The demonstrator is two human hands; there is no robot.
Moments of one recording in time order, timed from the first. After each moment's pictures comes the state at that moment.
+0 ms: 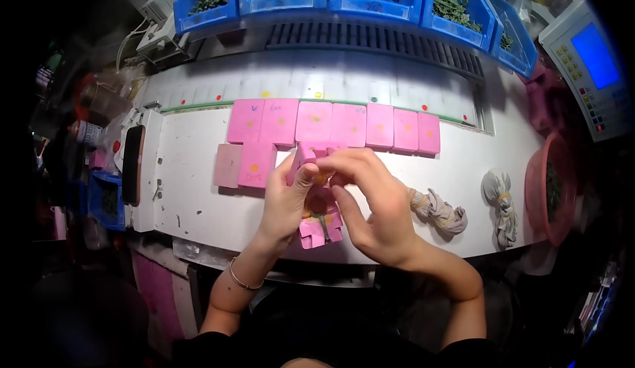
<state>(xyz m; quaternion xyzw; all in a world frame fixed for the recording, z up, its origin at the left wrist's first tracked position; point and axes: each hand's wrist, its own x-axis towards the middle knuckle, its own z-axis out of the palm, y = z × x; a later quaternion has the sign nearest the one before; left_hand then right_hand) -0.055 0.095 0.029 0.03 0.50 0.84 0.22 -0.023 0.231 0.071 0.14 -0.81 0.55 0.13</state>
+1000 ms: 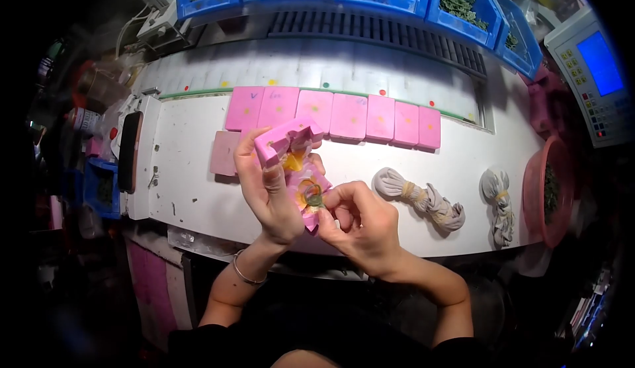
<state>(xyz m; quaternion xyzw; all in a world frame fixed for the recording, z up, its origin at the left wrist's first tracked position) -0.048 0.105 0.013 0.16 0.56 0.80 -0.15 0.012 0.221 0.046 0.03 -0.81 0.58 0.06</state>
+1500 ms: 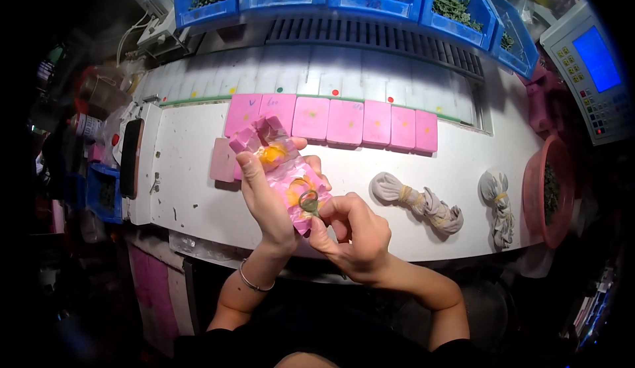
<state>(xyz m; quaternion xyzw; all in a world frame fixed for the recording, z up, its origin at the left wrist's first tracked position) -0.045 0.116 0.031 -0.09 0.48 0.87 -0.03 0.016 0.214 0.042 0.07 -0.83 0.52 0.19</state>
